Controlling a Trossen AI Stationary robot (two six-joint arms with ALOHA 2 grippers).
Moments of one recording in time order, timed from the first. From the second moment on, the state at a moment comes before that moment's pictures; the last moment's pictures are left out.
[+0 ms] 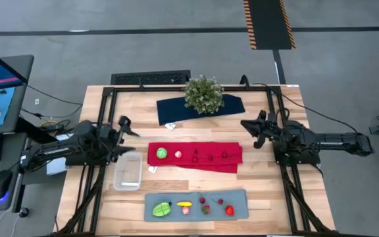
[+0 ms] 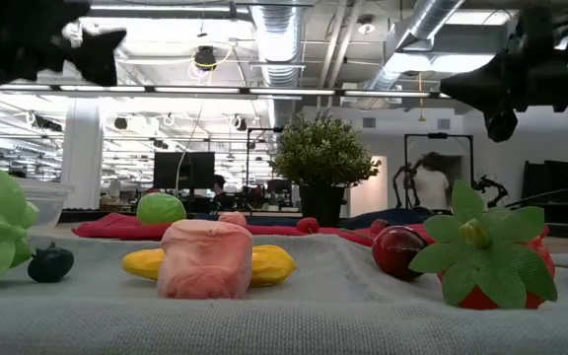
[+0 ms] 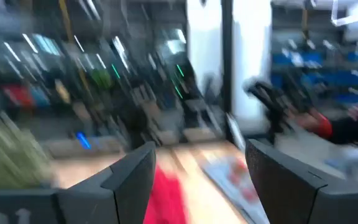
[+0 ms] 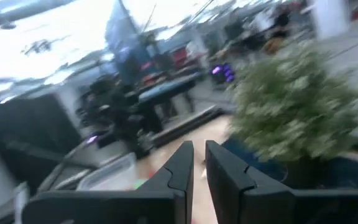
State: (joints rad) left arm 0.27 0.07 0.01 0.38 0.48 -0.07; right arm -0.11 0.25 0.01 0.35 0.20 0.34
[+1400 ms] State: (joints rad) left arm 0.04 0.83 0.61 -0.27 0.03 -0.52; right arm 0.01 0.95 0.42 -0.07 0.11 0.20
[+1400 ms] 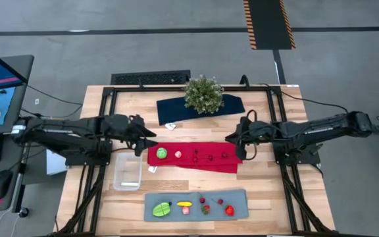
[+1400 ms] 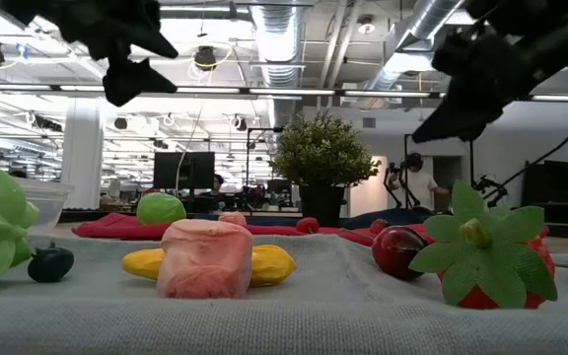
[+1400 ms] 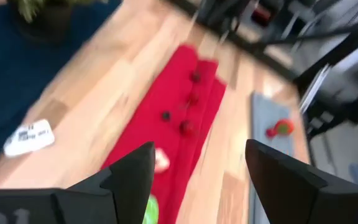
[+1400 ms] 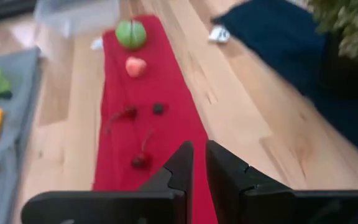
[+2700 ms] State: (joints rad) left arm 0.02 1.35 0.76 -0.49 -0.03 -0.65; right arm 0.19 1.03 0.42 -0.05 0.11 0.26
